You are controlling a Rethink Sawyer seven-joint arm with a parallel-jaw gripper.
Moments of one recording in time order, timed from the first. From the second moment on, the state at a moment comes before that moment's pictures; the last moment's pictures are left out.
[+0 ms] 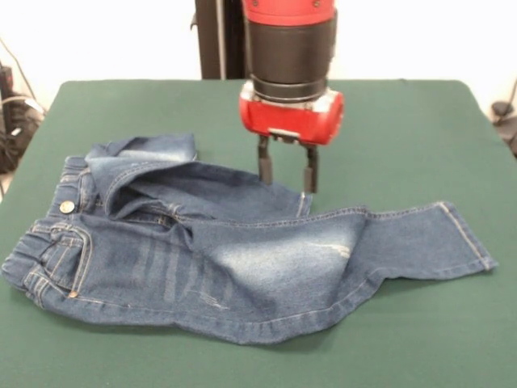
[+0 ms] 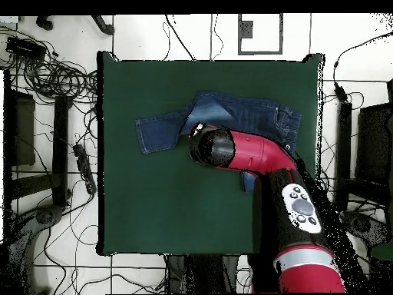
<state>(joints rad) -0.27 -0.56 0.11 1.56 -0.08 0.45 2.05</state>
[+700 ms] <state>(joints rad) -0.06 -0.48 0.02 1.55 0.11 0.39 2.13</state>
